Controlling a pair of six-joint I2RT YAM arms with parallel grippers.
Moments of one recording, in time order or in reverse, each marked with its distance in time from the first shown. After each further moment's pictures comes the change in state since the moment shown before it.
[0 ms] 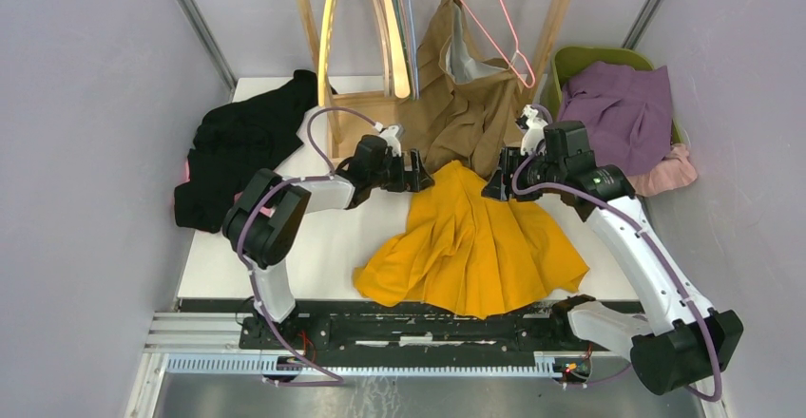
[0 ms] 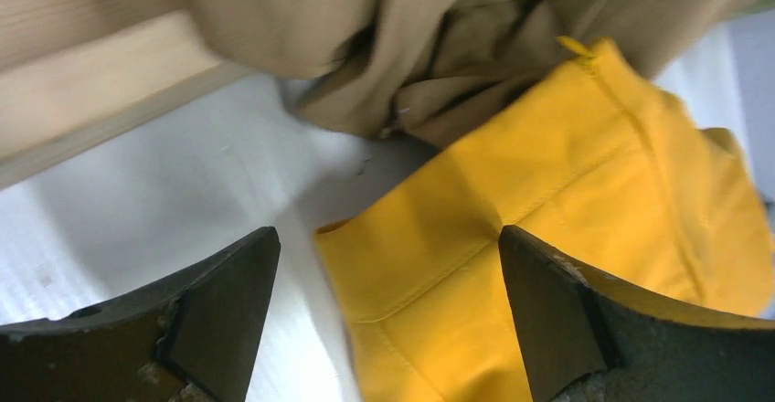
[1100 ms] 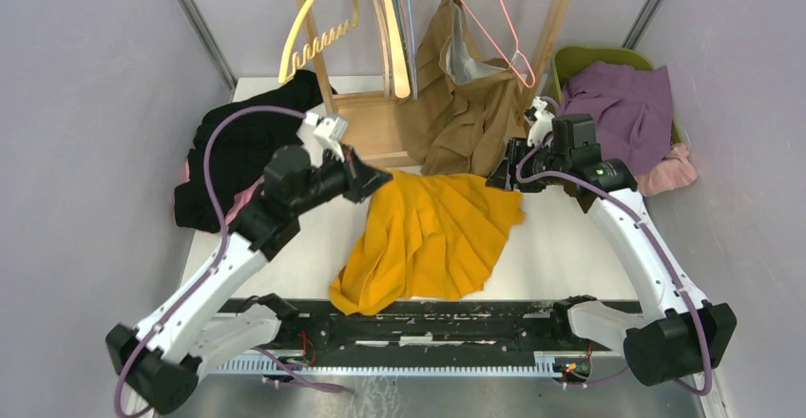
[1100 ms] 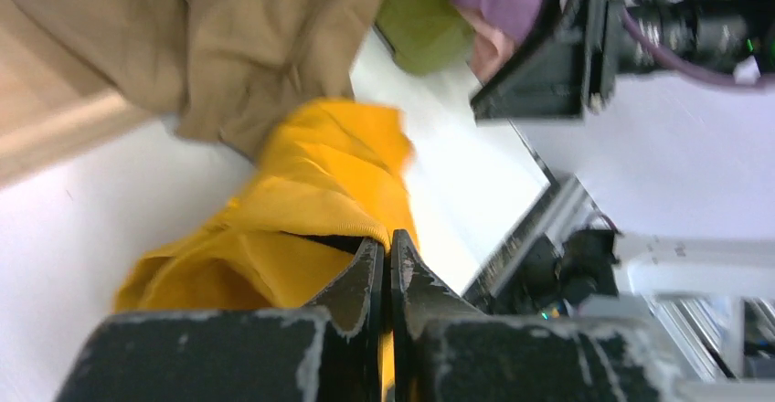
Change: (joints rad) left arm -0.029 -0.864 -0.030 -0.455 0.041 -0.011; right arm -0.082 0.036 0.015 0.030 -0.048 0.003
